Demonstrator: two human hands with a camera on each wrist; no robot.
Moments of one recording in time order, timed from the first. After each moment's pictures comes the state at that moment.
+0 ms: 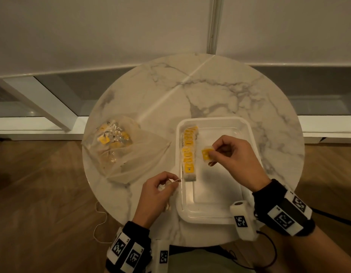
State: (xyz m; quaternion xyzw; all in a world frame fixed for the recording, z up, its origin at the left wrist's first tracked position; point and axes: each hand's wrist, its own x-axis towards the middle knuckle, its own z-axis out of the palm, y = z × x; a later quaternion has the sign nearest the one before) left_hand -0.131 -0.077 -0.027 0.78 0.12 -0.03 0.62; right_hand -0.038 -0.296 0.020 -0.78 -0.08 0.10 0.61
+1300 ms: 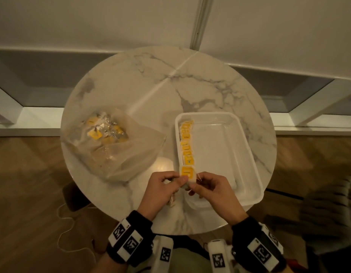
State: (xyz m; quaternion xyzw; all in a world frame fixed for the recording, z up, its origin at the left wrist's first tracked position) left_hand -0.126 -0.049 -0.033 0.66 0.09 -0.15 0.73; right_hand -0.137 -0.222 0.002 -0.73 0.04 0.17 0.66
